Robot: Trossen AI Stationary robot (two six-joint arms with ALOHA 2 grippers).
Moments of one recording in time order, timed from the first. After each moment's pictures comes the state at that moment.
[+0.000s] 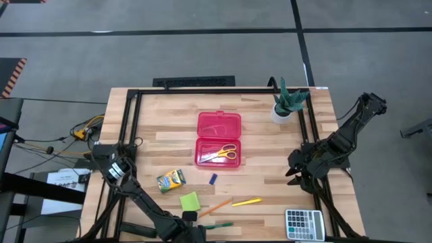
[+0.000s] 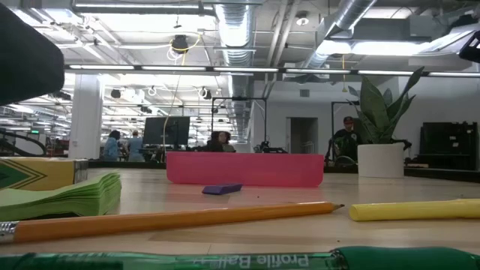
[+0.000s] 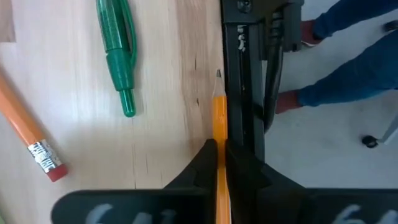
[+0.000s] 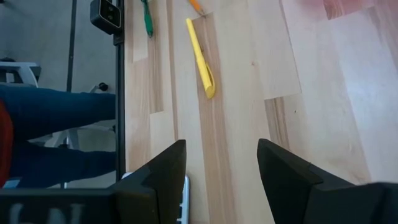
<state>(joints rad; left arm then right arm) -0.79 2.23 1.64 -0.66 -0.08 -0.76 0.75 0.77 0.69 -0.76 0.13 0.94</state>
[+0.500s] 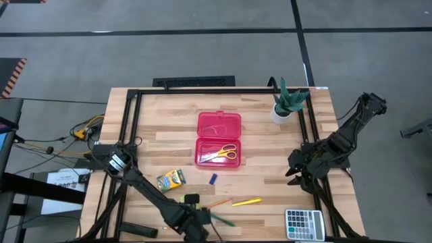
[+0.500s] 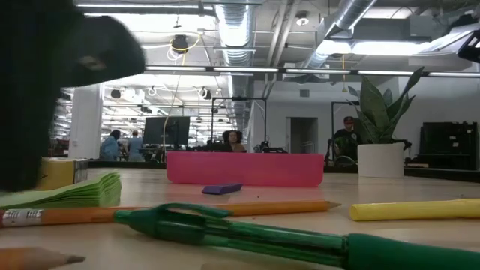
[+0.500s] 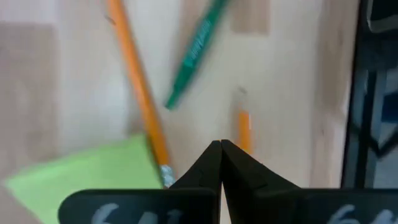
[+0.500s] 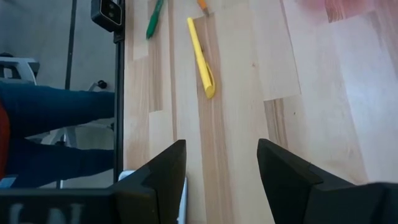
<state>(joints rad) -0.69 2.15 1.63 -0.81 -0.18 -0.73 0.75 0.77 0.69 -0.76 0.13 0.91</state>
